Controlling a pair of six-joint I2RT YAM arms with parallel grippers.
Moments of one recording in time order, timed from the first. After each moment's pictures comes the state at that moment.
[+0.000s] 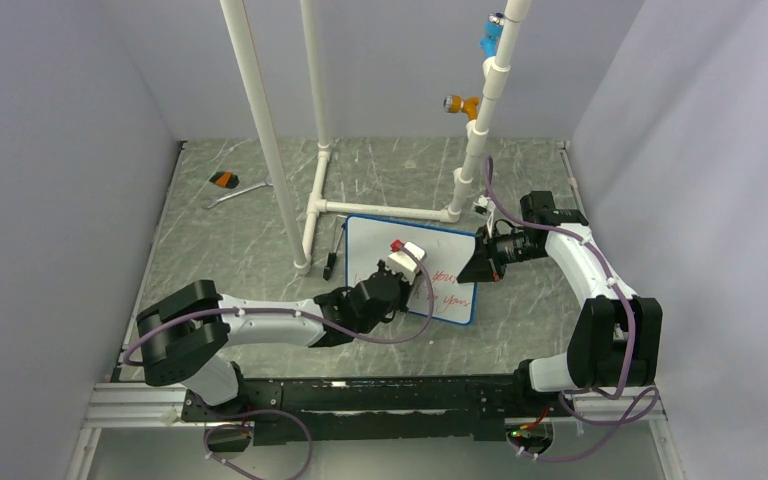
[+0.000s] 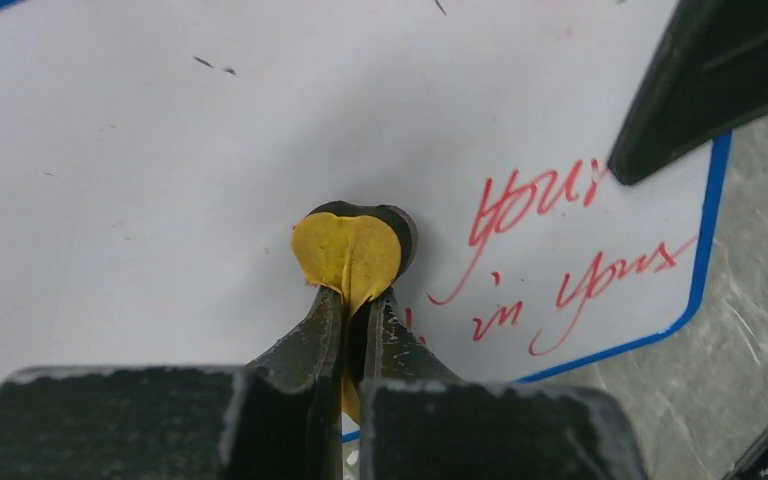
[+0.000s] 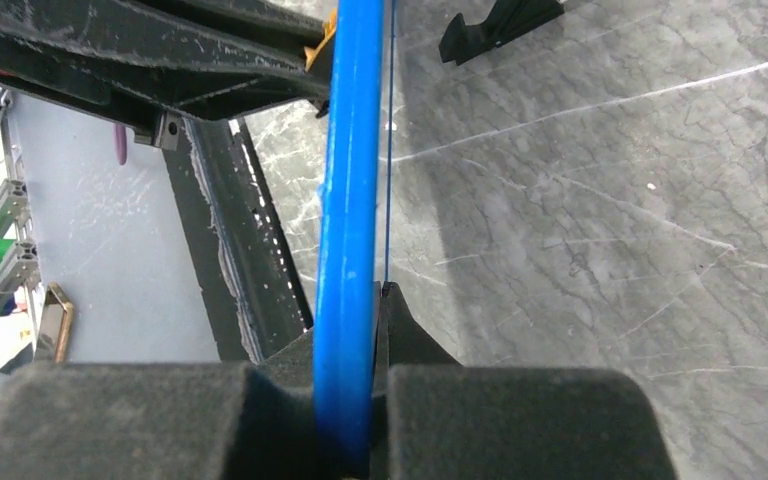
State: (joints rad) left arm -1.18 1.54 0.76 0.45 -0.48 -0.23; right arm 0.01 1.39 1.00 -1.03 -1.04 -0.71
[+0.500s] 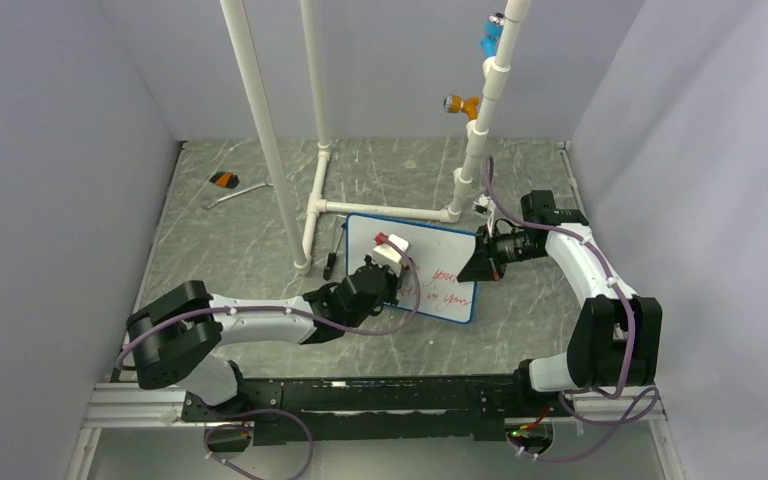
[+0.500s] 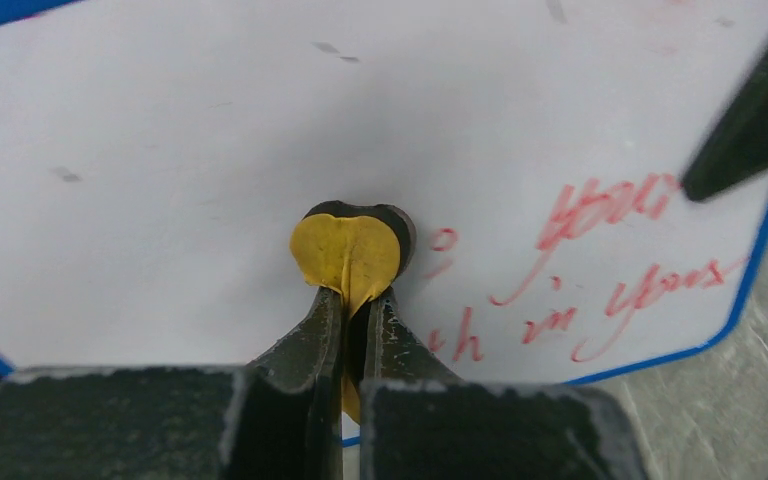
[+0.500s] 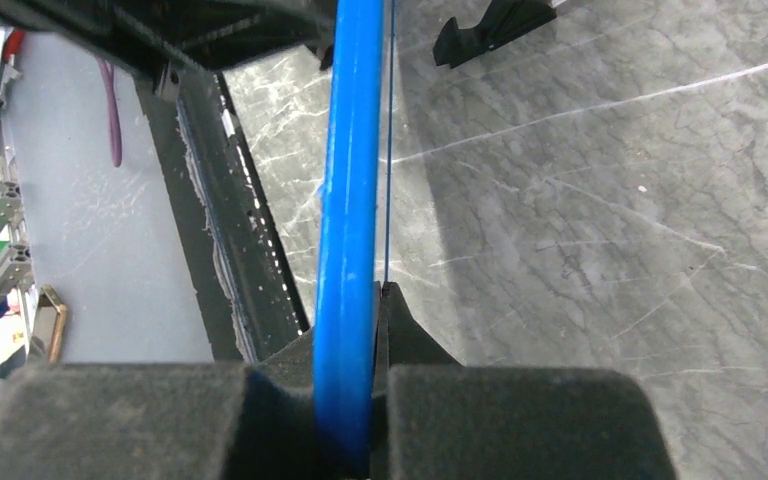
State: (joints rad) left arm -1.11 1.49 0.72 0.46 -0.47 -0.27; right arm 0.01 1.39 1.00 -1.00 -1.04 -0.71
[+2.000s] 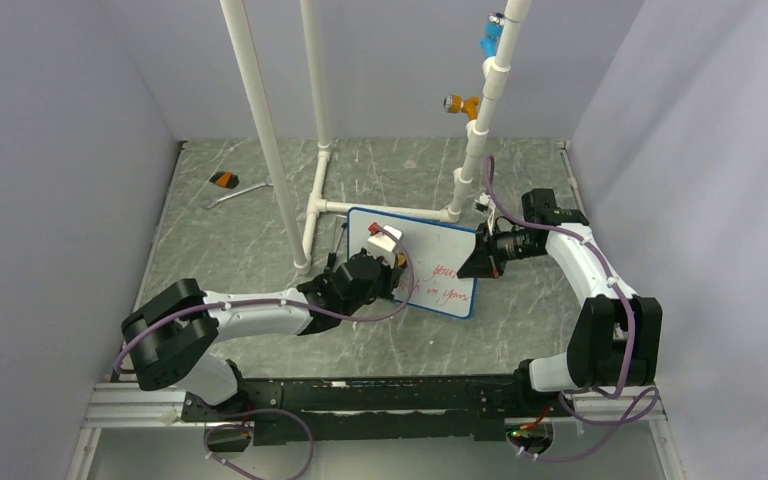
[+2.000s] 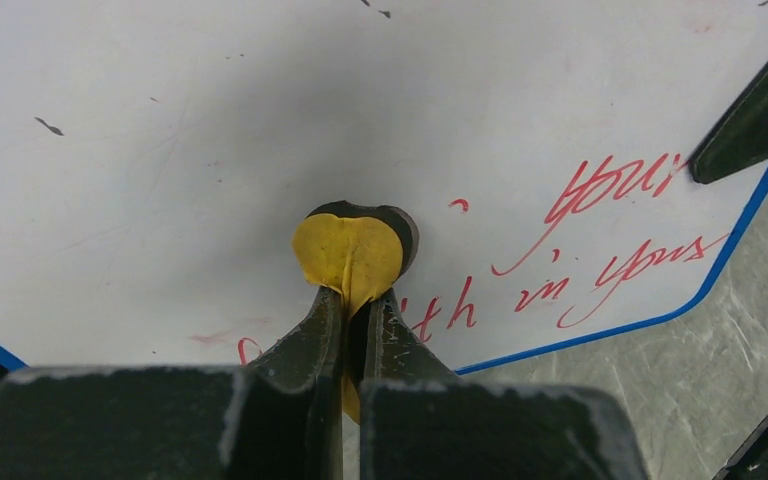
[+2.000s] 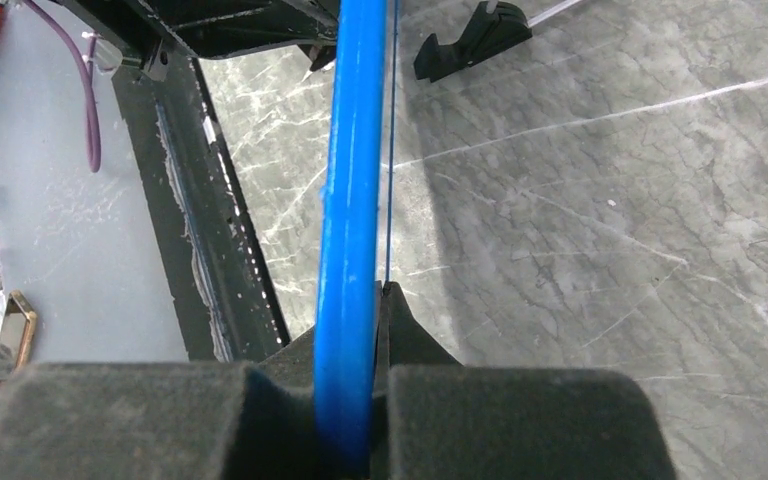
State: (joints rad) left arm -1.03 1.49 0.73 0.40 -0.34 -0.32; right arm 0.01 1.39 1.00 -0.97 -1.04 -0.72
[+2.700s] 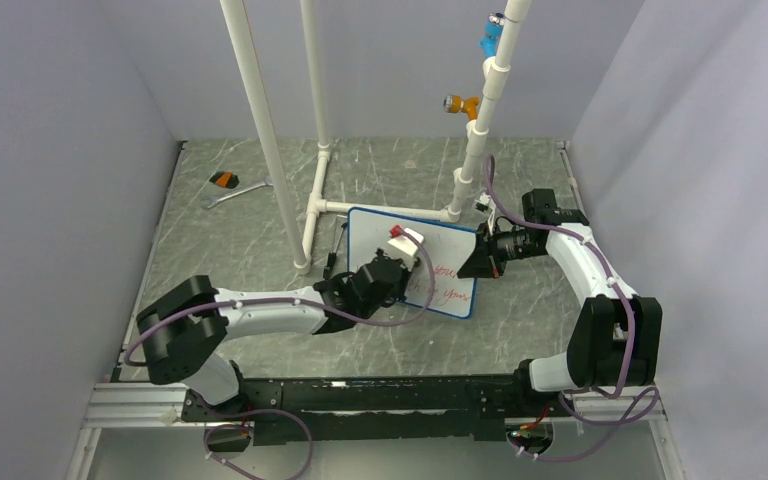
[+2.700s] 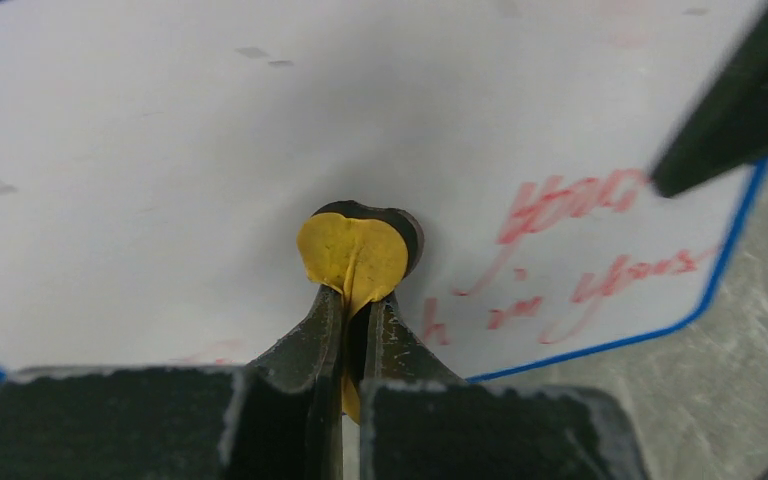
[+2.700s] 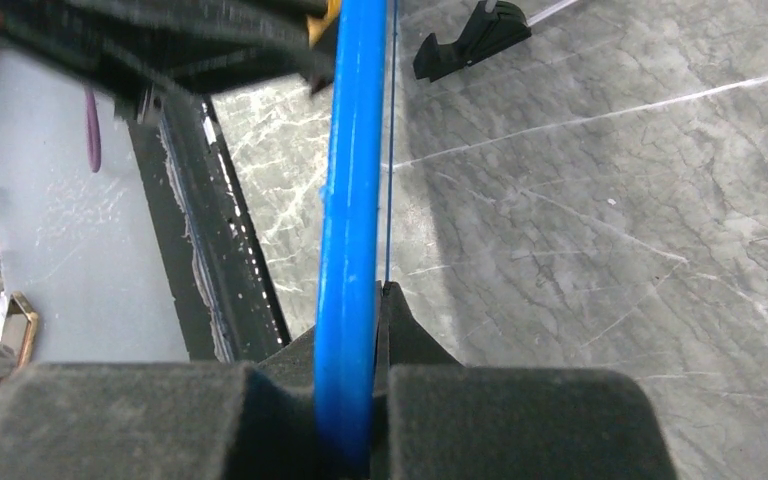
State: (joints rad) left arm -1.14 1.58 0.88 0.29 -0.45 -0.24; right arm 0.00 1.39 1.00 -0.98 -1.04 -0.72
